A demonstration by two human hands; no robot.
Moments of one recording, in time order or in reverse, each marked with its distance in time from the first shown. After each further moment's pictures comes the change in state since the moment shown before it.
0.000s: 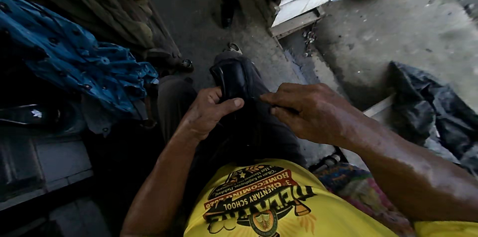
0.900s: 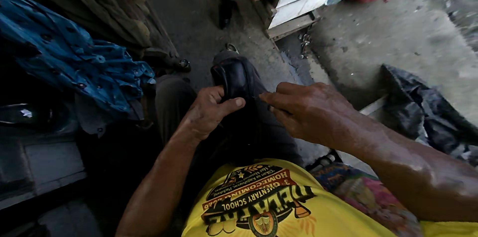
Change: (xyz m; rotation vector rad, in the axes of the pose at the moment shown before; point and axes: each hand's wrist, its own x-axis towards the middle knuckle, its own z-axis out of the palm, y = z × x) left_hand -0.008 0.016 0.014 0.135 0.080 -0.044; right_hand 0.003 -0.009 -0.006 -0.168 -0.058 -0.013
